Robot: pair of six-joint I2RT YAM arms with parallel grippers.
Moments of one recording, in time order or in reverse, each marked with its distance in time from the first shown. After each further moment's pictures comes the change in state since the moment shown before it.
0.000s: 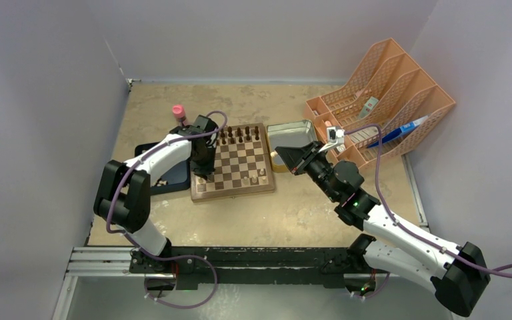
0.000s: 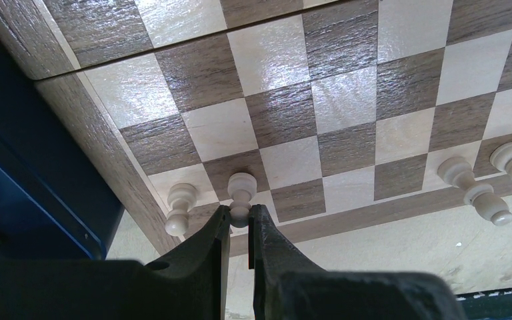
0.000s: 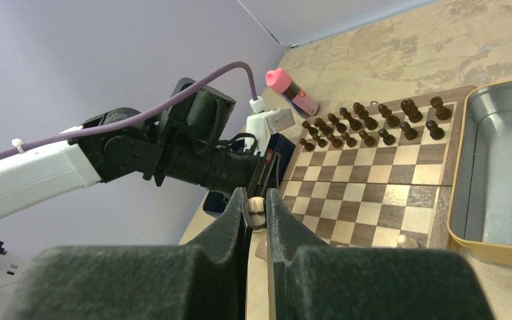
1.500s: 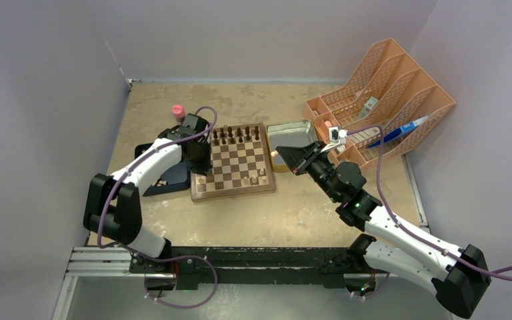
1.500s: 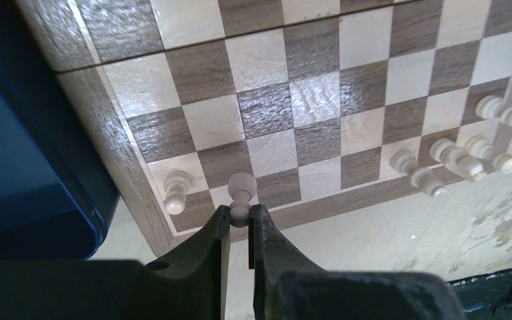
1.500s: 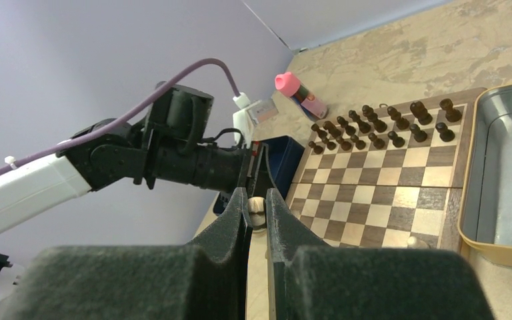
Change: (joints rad) left arm 0.042 -0.132 -0.045 0.059 0.050 -0.054; right arm 0.000 -0.020 0.000 0.000 -0.004 0.023
